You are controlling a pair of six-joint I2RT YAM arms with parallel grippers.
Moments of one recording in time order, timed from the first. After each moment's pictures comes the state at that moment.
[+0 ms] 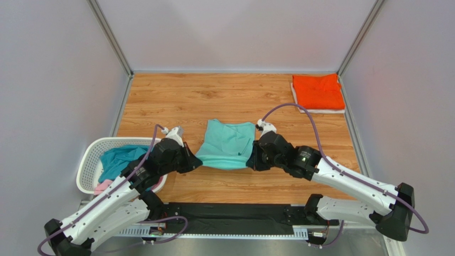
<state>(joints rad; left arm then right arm) -0.73 0.66 0.61 -0.62 -0.01 -0.88 1.01 1.03 0.89 -0.64 0.10 0.78</state>
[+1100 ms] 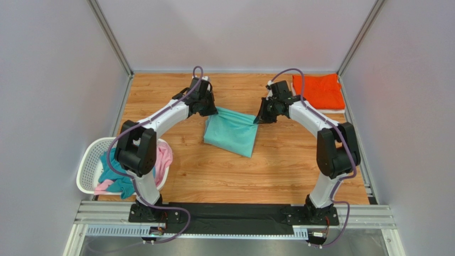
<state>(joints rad) -0.45 1.77 1.36 -0.38 0.06 -0.57 0.33 1.75 1.30 -0.50 -0.32 0.50</state>
